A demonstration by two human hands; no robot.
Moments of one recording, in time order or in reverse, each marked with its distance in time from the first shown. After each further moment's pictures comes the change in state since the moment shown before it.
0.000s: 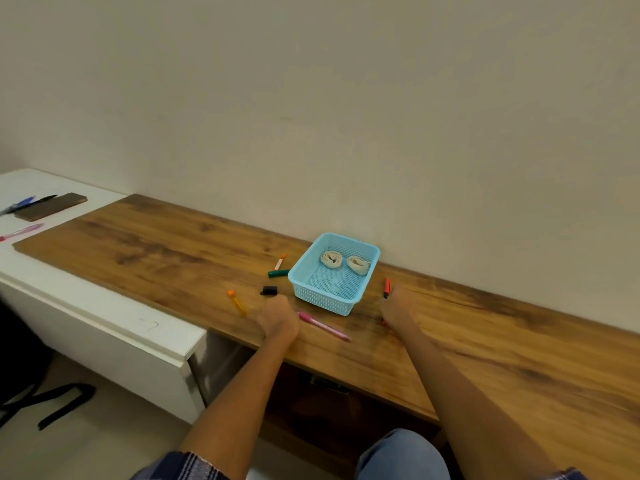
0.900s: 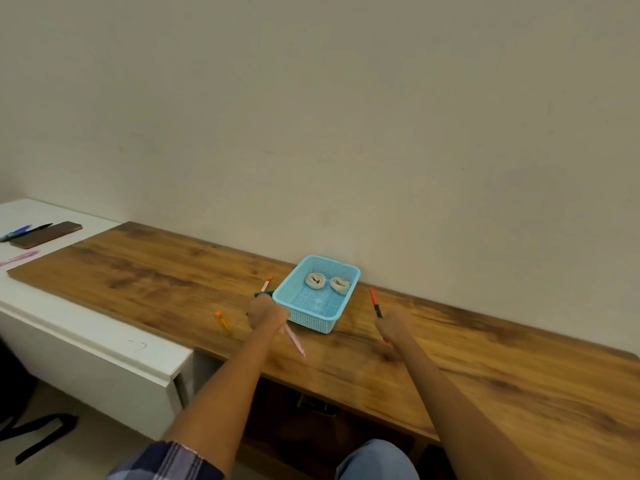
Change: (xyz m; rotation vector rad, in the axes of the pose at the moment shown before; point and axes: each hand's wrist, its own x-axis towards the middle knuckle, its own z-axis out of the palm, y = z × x) left_hand 0.003 0.025 -0.037 -0.417 -0.138 -0.130; right_hand -0.018 0.010 -0.048 -0.045 -0.064 -0.051
